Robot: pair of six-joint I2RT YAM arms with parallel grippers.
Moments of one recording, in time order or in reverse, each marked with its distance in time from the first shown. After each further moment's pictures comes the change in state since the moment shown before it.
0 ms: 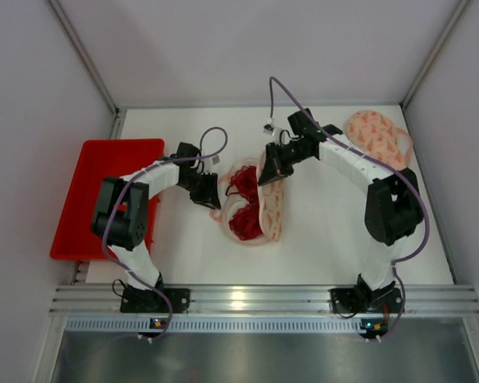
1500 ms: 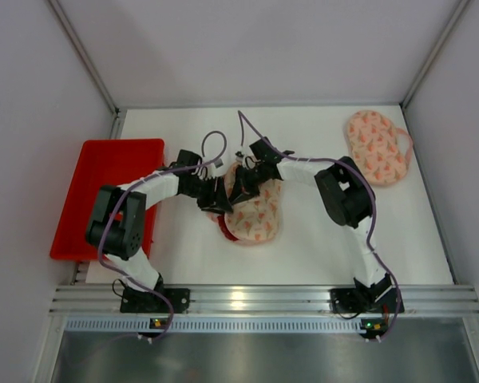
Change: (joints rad) left arm -0.024 -0.085 -0.132 0.151 0.251 -0.161; right arm 0.192 0.382 0.026 0.427 0.000 0.427
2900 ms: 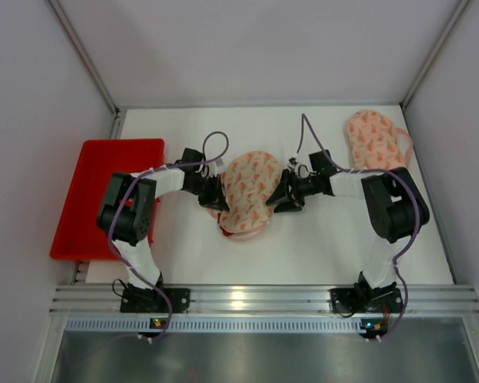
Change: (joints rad) left arm 0.001 0.161 0.069 0.040 -0.100 -0.019; right arm -0.300 -0.364 -0.599 0.239 -0.150 -0.026
